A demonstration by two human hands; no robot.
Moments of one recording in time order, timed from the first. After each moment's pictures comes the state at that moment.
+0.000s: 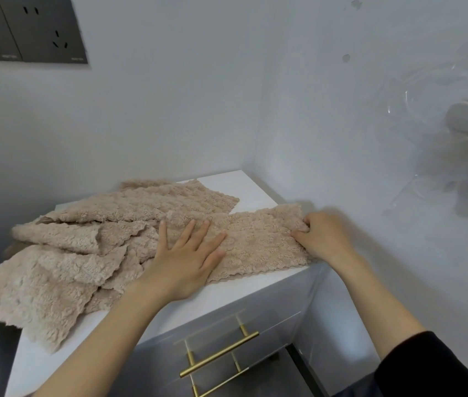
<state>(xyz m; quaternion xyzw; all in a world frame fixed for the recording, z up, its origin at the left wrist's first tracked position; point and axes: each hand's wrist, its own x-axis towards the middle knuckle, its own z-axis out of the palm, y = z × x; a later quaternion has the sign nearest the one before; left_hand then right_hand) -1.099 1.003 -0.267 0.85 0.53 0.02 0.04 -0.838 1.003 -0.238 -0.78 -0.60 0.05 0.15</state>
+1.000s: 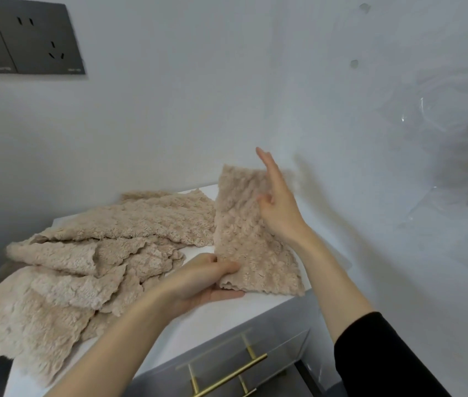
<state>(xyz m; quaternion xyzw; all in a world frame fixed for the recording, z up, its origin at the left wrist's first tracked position) -1.073 1.002 -0.237 0.43 0.47 0.25 0.73 -0.904 1.052 -0.211 -0.48 -0.68 0.23 0.50</state>
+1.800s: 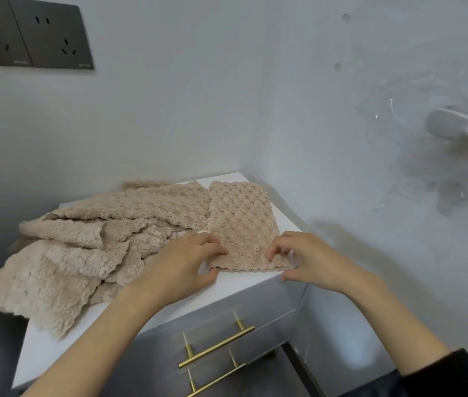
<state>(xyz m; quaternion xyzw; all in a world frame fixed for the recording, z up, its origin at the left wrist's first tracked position) -1.103 0.982 -0.251 0.89 0.43 0.15 0.05 -0.844 0.957 -0.229 -0.53 -0.82 0.16 0.14</state>
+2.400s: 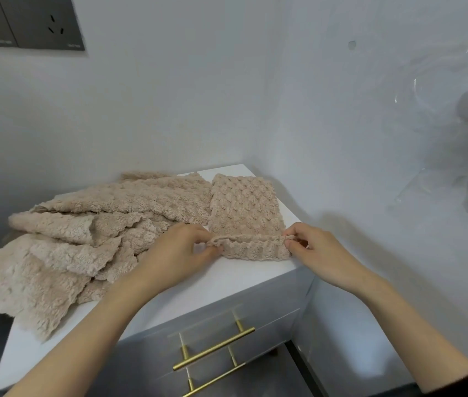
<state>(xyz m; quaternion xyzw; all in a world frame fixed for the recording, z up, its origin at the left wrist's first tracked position) -1.097 0.999 -0.252 0.84 0.47 0.24 0.17 -0.838 0.967 -0.245 -0.62 -0.70 0.24 0.26</state>
